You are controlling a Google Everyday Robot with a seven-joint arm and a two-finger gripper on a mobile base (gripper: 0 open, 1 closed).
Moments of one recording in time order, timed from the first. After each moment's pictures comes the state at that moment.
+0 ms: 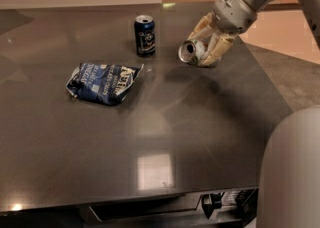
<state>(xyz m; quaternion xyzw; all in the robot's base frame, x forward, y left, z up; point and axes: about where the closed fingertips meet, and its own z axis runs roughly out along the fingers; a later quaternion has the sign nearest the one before) 0.614 -0.109 0.916 -0.82 0.48 0.16 0.25</state>
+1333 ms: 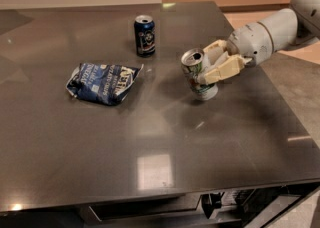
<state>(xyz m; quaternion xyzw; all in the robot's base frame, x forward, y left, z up) 0.539 -0.104 0.916 -0.63 0.55 0.45 0.33</state>
